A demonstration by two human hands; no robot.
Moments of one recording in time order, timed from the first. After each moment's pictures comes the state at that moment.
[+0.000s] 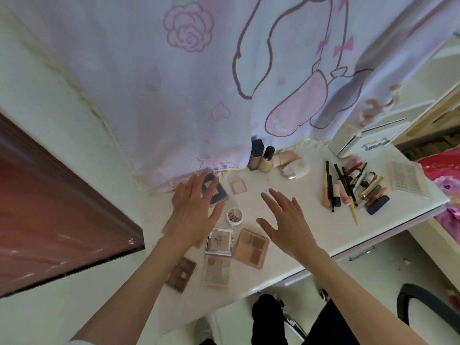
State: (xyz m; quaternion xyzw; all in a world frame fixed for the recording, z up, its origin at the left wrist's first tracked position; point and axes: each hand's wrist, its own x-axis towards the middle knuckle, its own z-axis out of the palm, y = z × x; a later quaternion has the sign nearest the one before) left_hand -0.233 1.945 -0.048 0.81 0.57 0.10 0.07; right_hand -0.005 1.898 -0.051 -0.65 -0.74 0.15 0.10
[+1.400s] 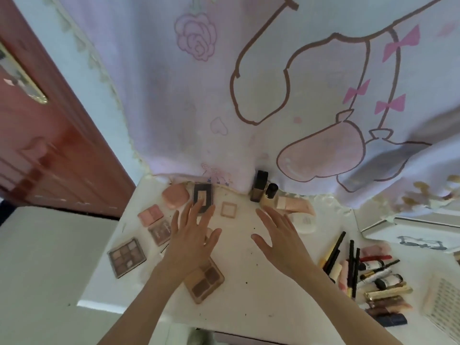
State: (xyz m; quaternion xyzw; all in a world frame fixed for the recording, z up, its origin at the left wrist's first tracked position) left_hand -0.105 1.926 -0.069 0.61 0.78 0.10 0.10; right_hand 0.099 2.010 -0.066 -0.44 -0.88 0.18 0.04
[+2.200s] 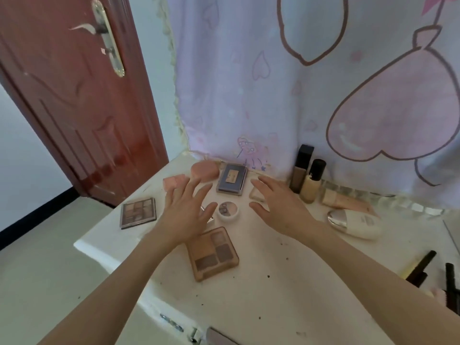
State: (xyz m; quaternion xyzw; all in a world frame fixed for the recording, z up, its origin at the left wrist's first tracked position) left_hand -0.129 1.902 -0.179 0.51 0.85 0.14 -0.04; right_hand 0.042 2.049 -0.157 -0.23 -0.96 0.07 0.12
